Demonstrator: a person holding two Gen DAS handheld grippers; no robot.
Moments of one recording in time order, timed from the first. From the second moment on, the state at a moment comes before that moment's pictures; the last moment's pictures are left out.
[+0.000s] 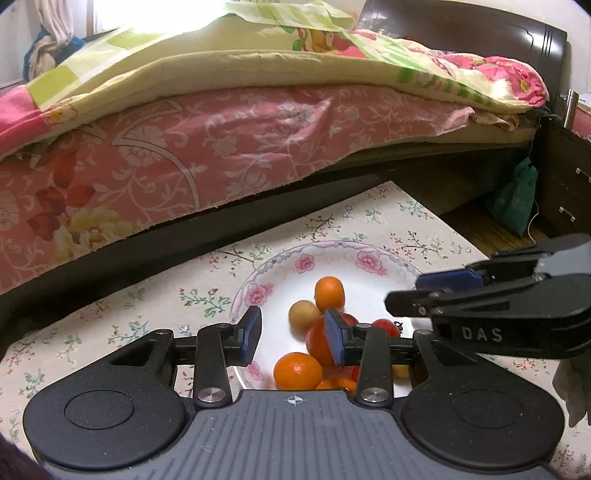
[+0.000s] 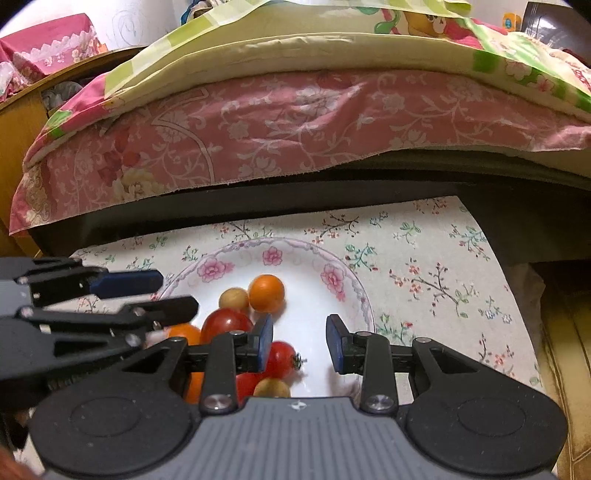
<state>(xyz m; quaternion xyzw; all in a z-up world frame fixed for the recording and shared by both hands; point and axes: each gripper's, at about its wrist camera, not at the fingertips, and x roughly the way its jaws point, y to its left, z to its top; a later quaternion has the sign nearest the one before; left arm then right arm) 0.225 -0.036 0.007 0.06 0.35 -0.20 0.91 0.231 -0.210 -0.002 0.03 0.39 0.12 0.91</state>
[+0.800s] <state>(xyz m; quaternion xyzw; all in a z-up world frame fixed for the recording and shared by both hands) 0.159 0.000 0.021 0.05 0.39 -0.21 0.89 0.147 -0.170 -0.022 0.02 0.44 0.16 0.88</state>
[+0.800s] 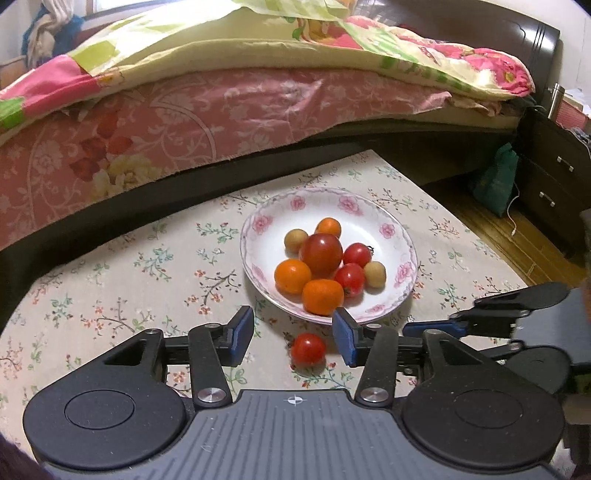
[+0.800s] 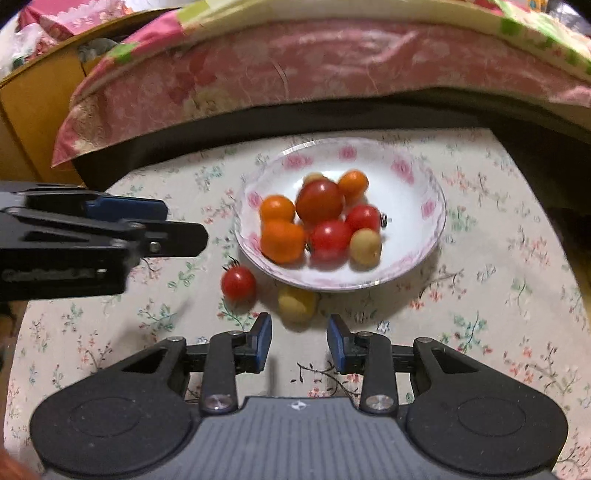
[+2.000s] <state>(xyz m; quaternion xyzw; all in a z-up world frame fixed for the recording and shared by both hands) 0.175 -0.039 -0.039 0.10 0.44 -0.22 0.87 0.143 -0.202 -0.038 0.03 0.45 0.17 0.88</state>
